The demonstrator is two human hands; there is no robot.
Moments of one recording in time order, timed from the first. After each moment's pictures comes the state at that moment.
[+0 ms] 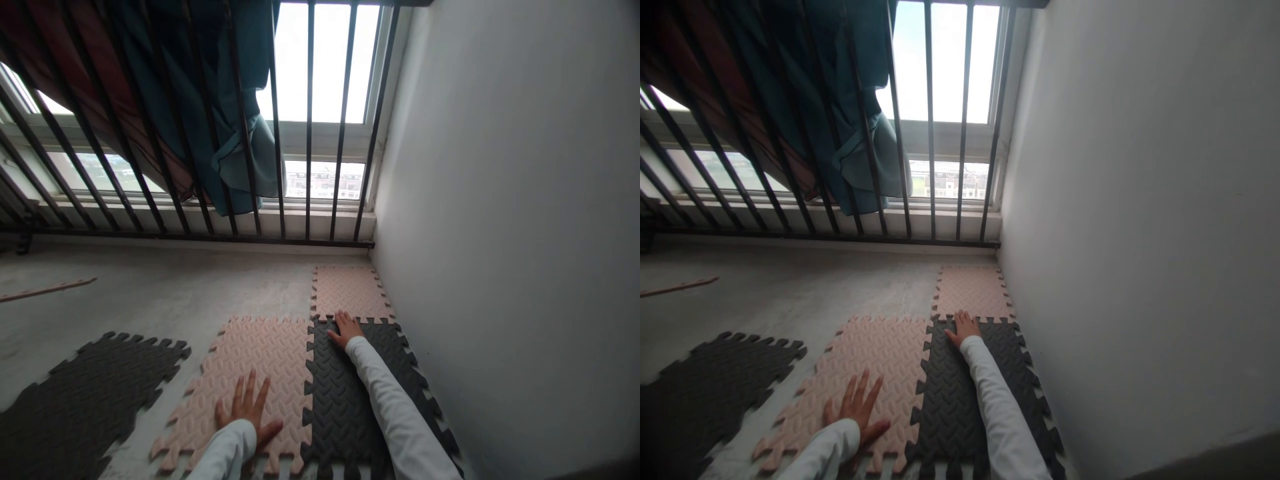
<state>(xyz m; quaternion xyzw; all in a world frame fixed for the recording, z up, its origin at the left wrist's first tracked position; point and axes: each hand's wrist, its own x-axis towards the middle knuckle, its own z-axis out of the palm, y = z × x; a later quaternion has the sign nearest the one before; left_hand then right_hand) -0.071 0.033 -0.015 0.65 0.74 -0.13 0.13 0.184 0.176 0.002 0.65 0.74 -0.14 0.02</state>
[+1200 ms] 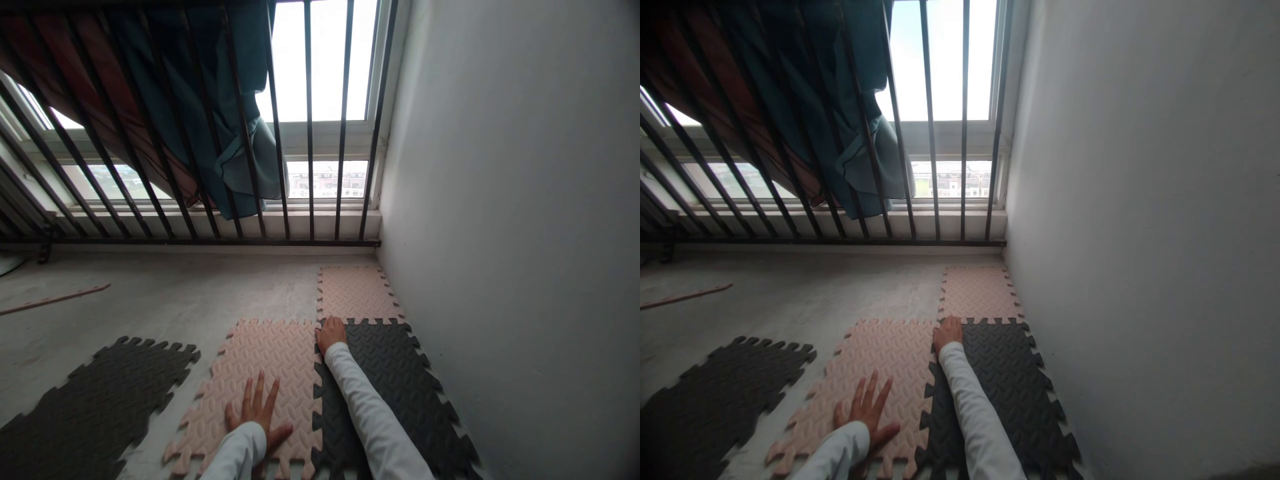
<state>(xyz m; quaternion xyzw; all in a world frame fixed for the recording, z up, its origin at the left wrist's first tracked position) -0.072 0.035 -0.019 0.65 0.74 -0.13 0.12 0.104 0.164 0.003 0.69 0.72 -0.06 -0.06</state>
